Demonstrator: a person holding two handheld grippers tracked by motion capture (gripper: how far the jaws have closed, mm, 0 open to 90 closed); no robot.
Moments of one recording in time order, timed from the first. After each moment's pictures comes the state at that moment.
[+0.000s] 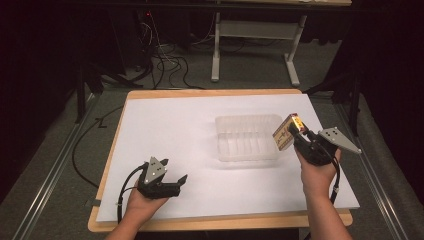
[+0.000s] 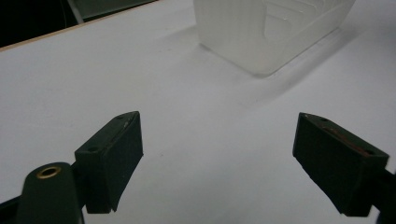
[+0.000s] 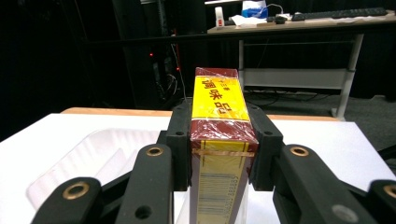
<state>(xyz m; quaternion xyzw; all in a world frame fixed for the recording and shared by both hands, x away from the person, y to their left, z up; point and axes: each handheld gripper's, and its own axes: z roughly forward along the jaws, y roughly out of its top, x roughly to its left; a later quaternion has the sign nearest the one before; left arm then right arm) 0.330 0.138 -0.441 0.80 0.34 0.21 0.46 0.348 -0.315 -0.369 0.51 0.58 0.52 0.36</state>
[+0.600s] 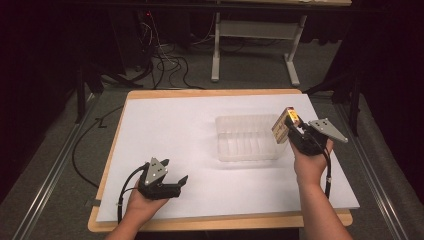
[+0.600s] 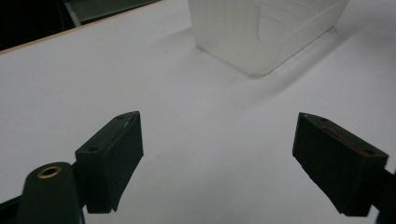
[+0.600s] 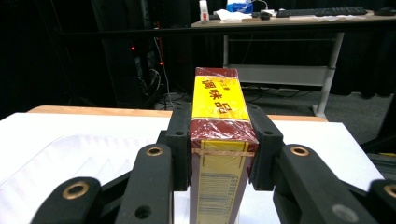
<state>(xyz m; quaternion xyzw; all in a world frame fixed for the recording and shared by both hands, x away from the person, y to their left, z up) 0.328 0.137 -0.441 0.80 0.33 0.21 0.46 0.380 -0.306 -0.376 0.53 0.58 0.49 0.38</state>
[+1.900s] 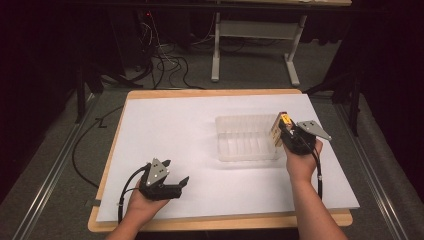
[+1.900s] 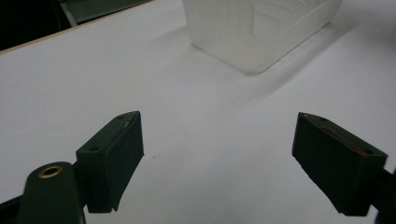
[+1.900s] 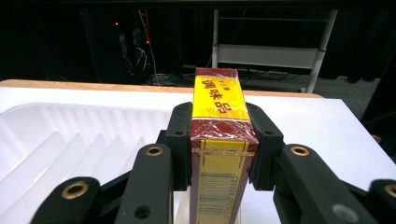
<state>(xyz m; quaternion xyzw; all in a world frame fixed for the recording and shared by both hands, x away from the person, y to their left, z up) 0.328 0.134 -0.442 0.80 0.32 0.21 0.46 0.401 -0.299 -0.408 0.54 0.60 0.45 0.39</state>
